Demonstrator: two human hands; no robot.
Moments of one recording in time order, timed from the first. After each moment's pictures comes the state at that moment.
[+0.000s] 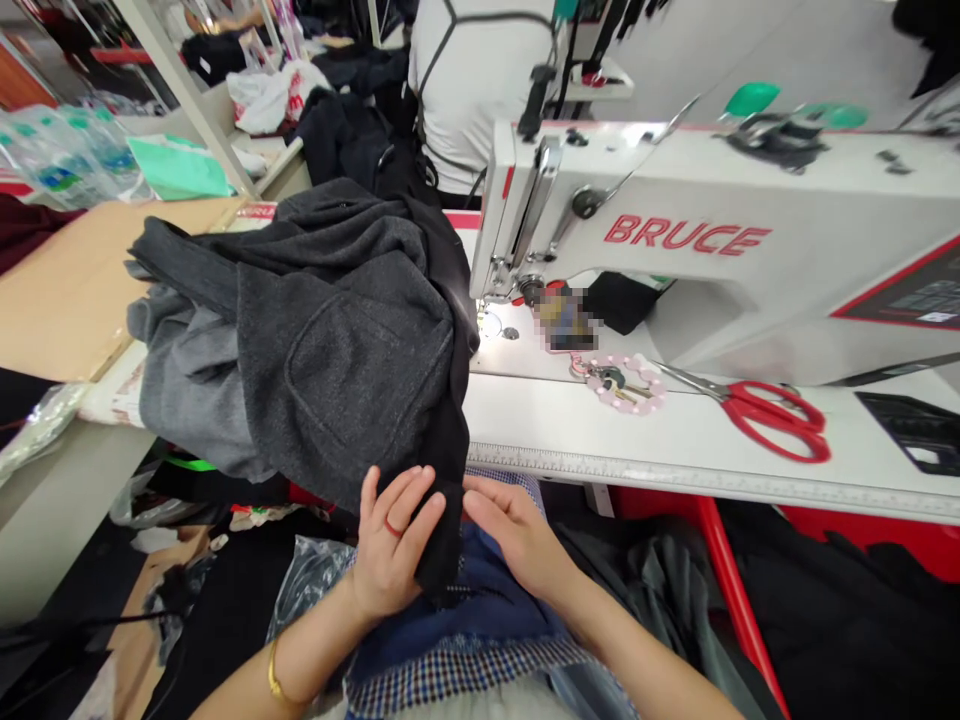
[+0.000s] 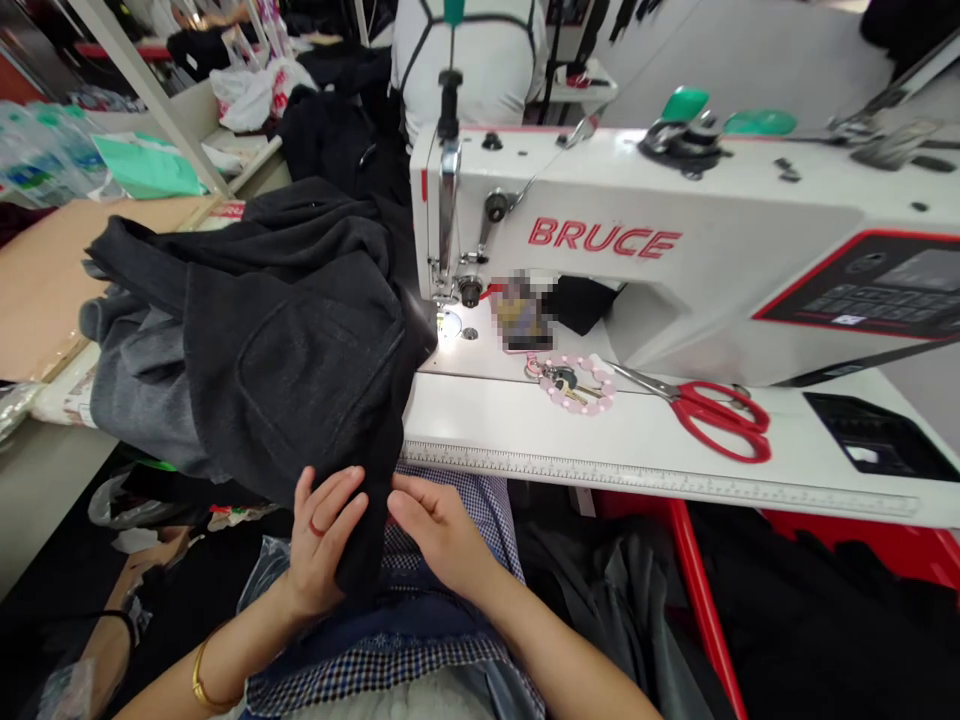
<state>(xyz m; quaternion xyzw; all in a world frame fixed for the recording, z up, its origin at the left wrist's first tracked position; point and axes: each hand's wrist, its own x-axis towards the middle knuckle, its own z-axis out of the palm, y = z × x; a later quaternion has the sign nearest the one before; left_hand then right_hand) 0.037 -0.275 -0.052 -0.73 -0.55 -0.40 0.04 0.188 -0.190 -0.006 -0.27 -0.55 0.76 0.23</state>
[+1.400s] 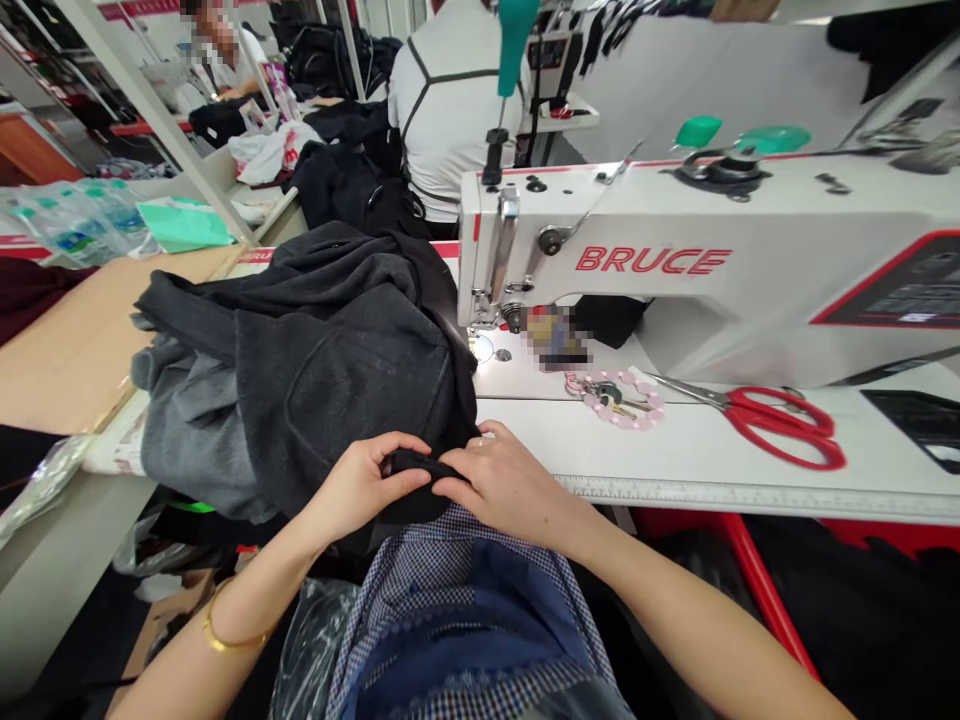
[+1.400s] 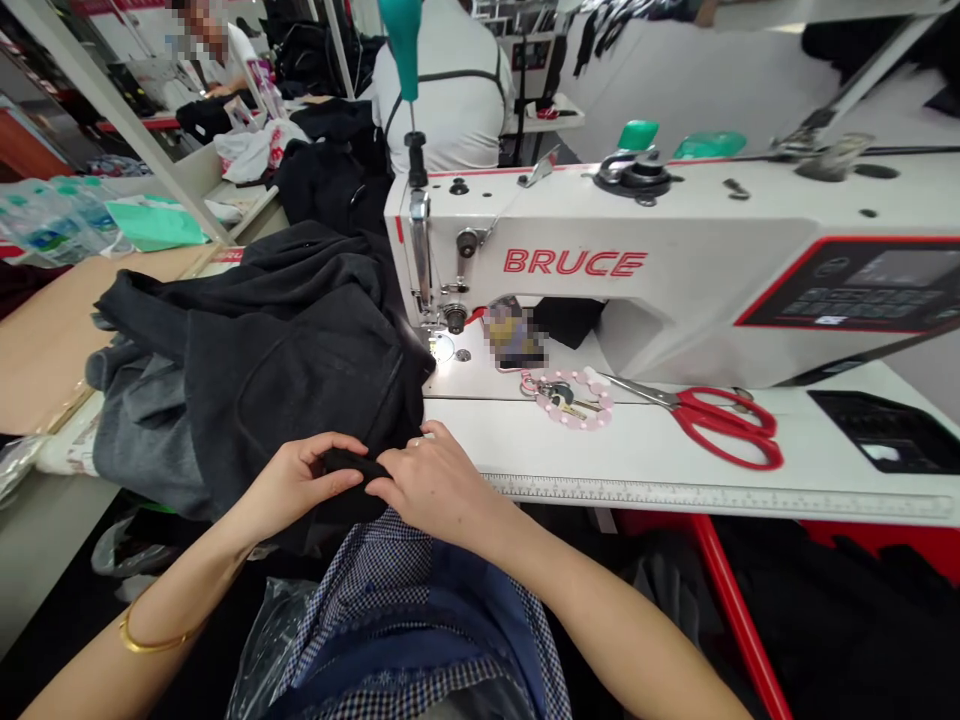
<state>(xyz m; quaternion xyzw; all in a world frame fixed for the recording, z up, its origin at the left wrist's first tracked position) -0.011 -0.188 0.024 -0.57 -0.65 -0.31 -0.40 0.167 -0.124 0.033 -0.24 -0.95 0.19 0.08</state>
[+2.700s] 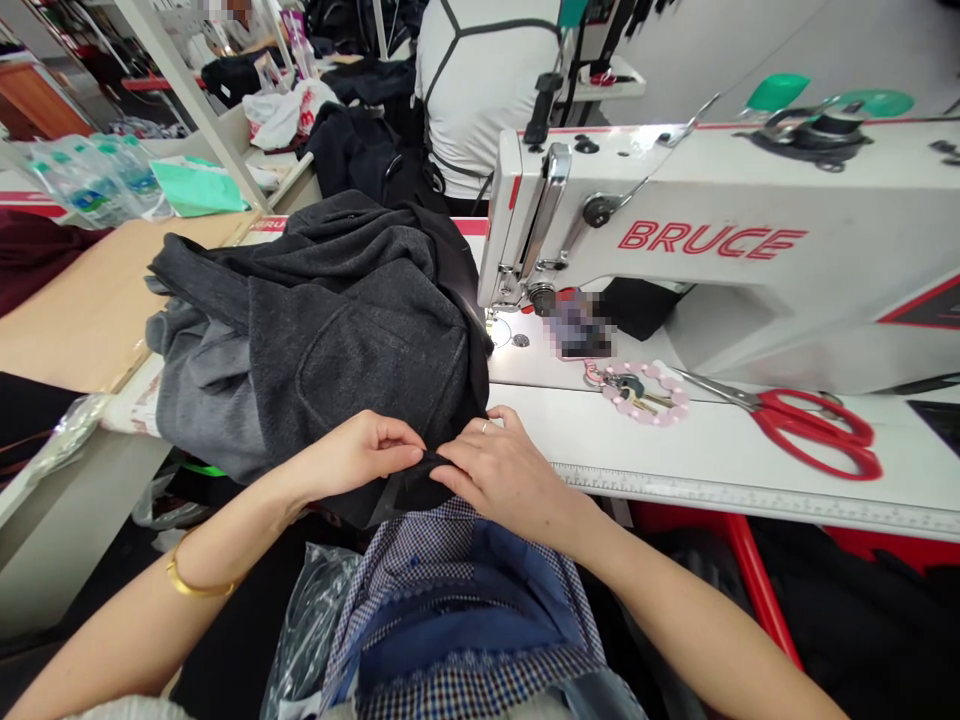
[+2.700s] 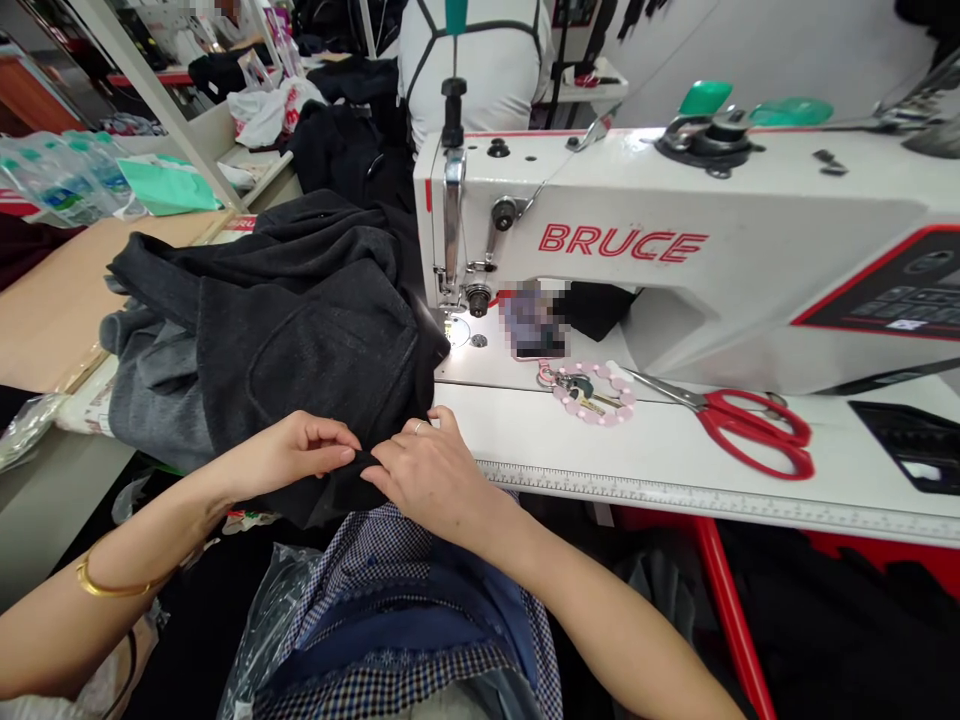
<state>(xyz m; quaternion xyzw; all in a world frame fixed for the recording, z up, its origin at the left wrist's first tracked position) -0.032 -0.184 0.039 -0.57 -0.60 -0.18 -0.53 0.161 -0.135 0.029 -0.20 -0.96 0.15 0.13</state>
